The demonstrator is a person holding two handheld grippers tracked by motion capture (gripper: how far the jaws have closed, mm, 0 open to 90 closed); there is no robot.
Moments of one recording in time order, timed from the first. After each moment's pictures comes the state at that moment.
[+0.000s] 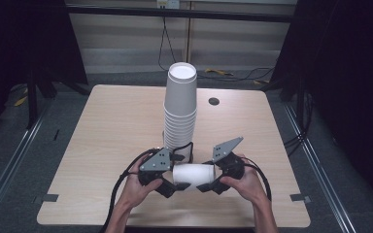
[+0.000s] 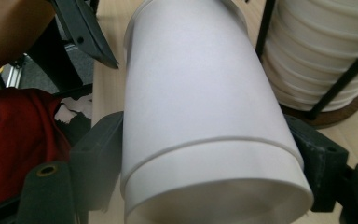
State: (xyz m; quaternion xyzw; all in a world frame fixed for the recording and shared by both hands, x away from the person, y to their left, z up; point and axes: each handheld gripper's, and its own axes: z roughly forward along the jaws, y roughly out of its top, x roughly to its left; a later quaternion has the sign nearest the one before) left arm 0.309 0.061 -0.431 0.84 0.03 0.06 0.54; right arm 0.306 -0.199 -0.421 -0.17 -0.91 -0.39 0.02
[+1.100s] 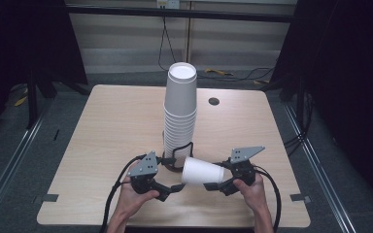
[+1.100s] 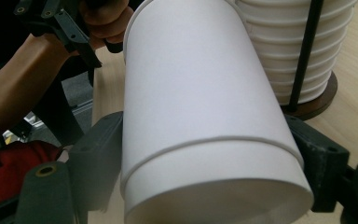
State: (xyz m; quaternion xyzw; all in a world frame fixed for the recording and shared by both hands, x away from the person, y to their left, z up) left arm 0.296 0.079 -0.452 0.80 0.10 0.05 0.59; right arm 0.294 -0.236 -0.450 -0.23 -0.83 -0.50 0.02
